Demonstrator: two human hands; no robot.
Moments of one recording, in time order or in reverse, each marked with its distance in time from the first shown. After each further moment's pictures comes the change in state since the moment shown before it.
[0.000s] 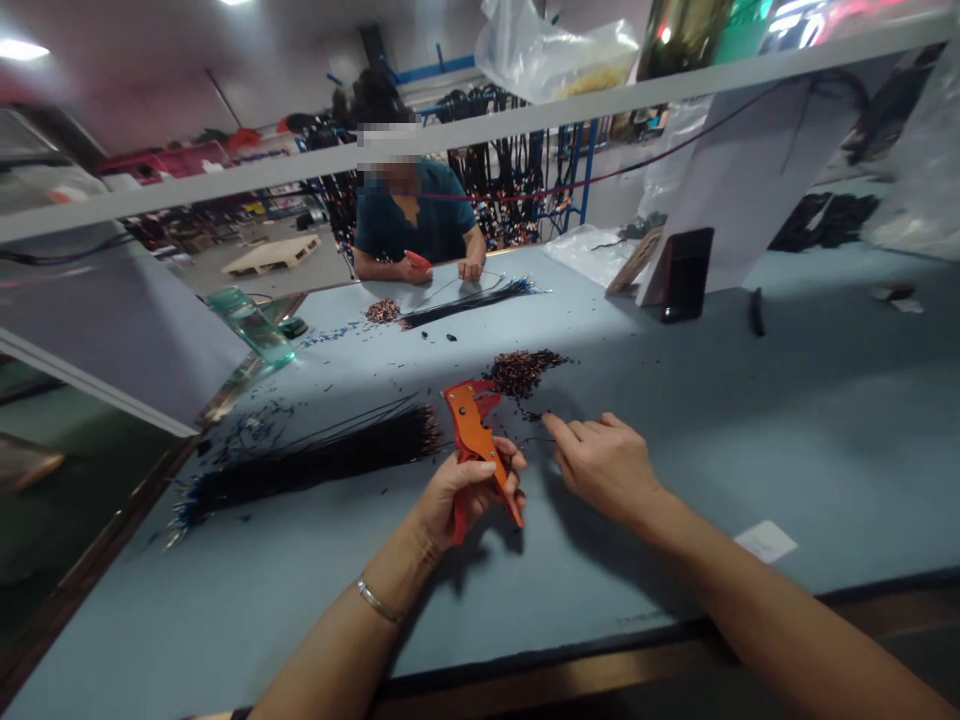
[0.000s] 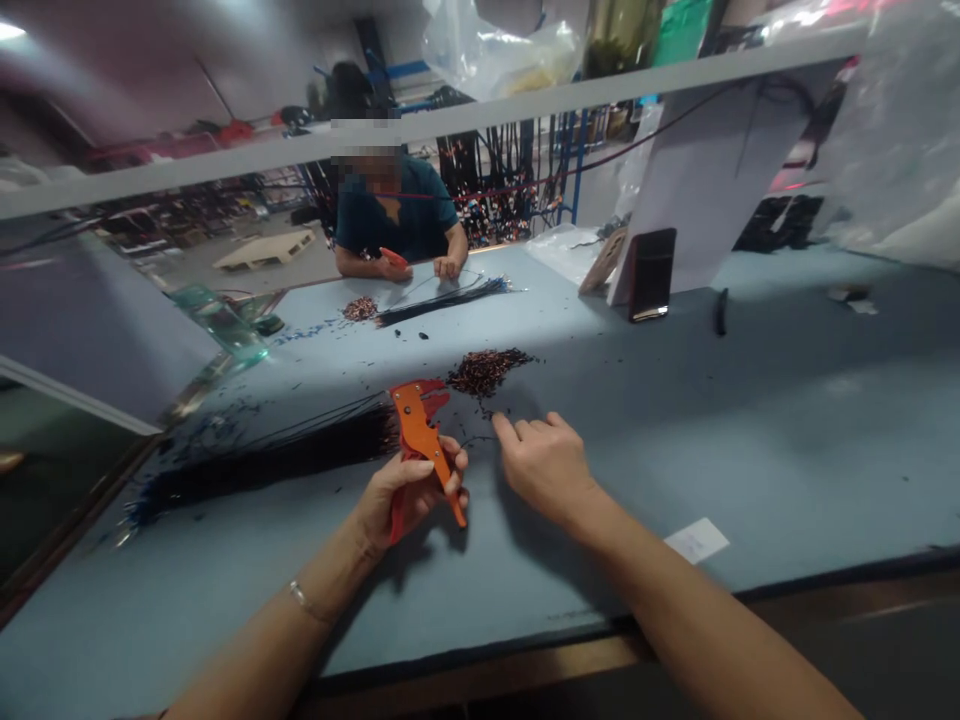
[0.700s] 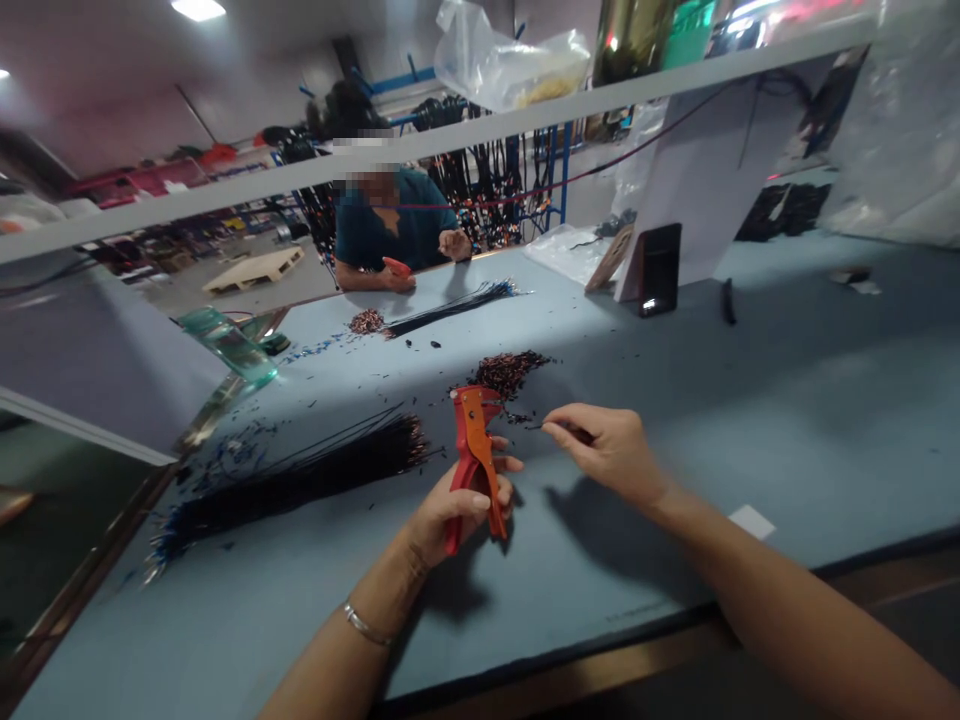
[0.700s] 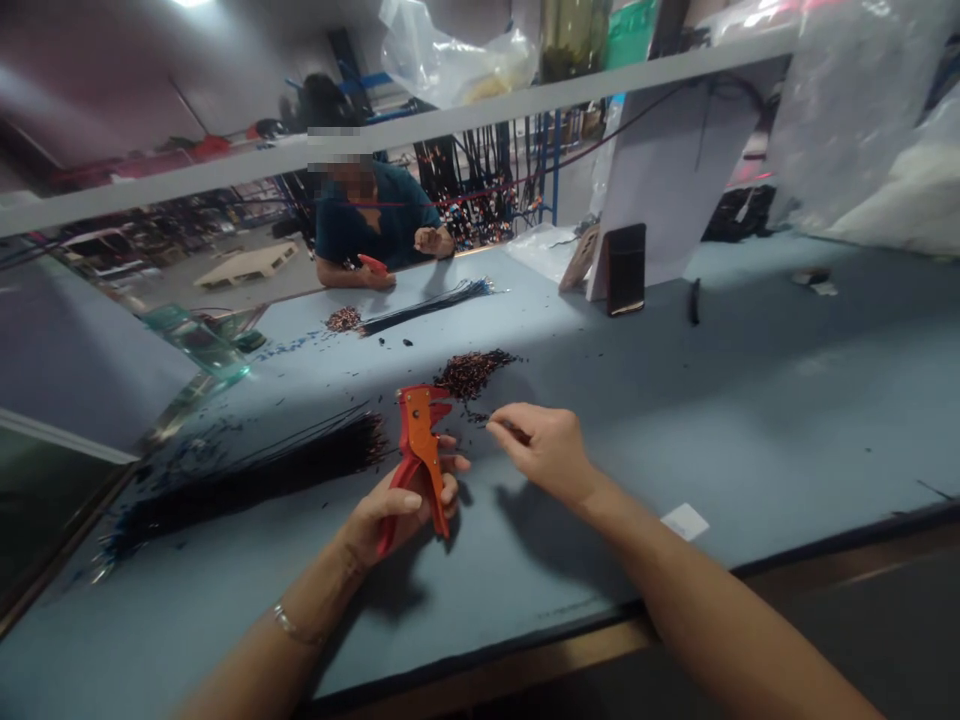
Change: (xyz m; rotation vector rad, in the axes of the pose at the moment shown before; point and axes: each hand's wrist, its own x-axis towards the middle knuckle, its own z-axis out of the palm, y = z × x) left_hand -0.001 -0.006 -0.010 0.118 -0.101 -0.024; right_hand 0.004 0.018 -0.014 0.611 0.231 0.203
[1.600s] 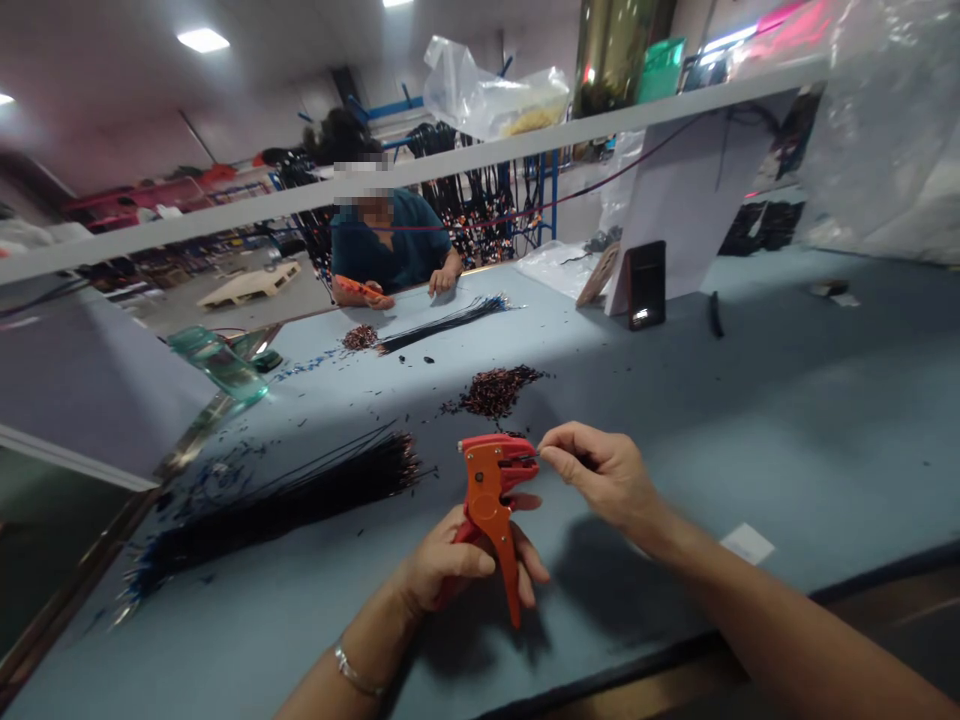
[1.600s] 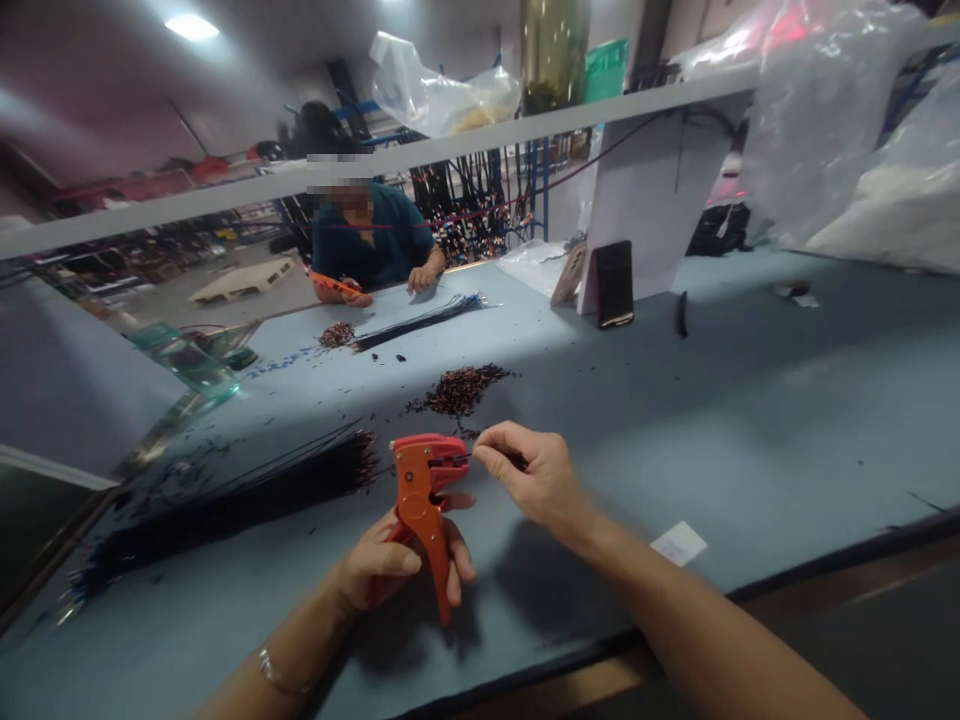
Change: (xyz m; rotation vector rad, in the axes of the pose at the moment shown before) left_hand -0.005 -0.007 0.006 -0.018 -0.314 -0.106; right_hand -0.001 -0.022 -0.007 0.491 -0.043 0.254
